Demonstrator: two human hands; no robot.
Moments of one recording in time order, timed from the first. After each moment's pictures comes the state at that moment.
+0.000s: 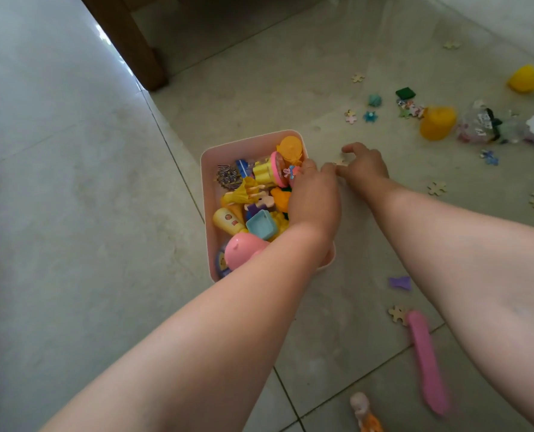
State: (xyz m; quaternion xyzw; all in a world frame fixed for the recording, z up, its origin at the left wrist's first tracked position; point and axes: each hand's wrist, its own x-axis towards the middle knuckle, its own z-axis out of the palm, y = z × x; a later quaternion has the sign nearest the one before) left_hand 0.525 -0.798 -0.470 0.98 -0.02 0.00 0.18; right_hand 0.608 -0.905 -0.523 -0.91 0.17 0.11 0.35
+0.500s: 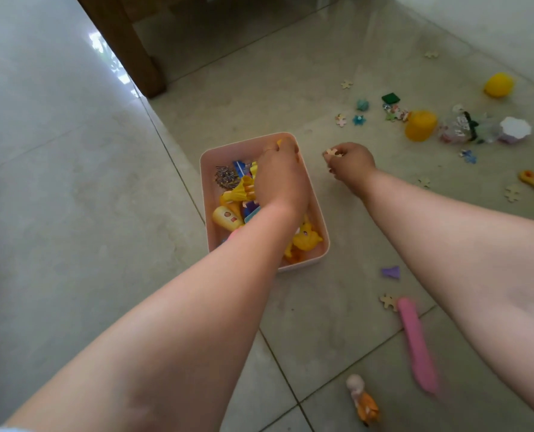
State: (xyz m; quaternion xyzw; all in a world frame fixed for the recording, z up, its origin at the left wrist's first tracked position) left_hand 0.531 -0.761 -0.437 0.96 0.07 0.08 0.27; right_hand 0.594 -0.893 -0.497 -0.85 0.16 0.08 0.49
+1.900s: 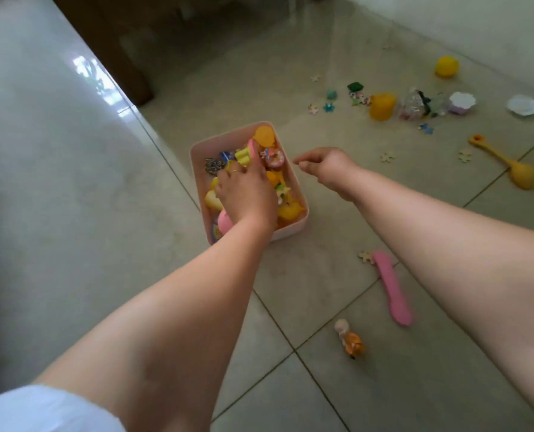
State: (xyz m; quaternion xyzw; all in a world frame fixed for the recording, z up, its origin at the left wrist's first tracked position) left_hand 0.464 -0.740 -0.448 0.99 0.12 0.05 0.09; right_hand 0.498 -0.892 -0.447 -0.84 0.08 0.14 0.51
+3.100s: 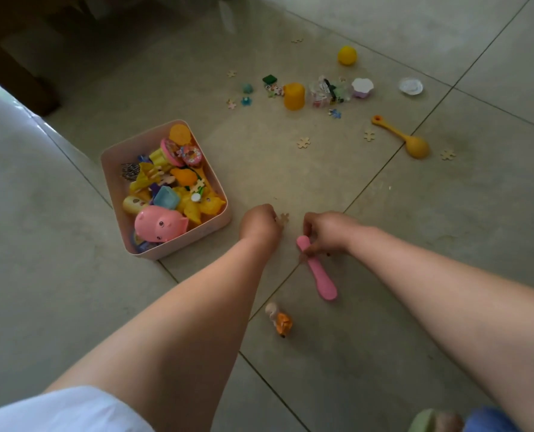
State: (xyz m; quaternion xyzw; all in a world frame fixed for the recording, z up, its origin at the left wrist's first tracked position) left_hand 0.400 -0.866 -0.499 0.95 -0.01 -0.22 0.24; right_hand 0.365 -1.018 -0.495 -0.93 0.03 0.32 0.16
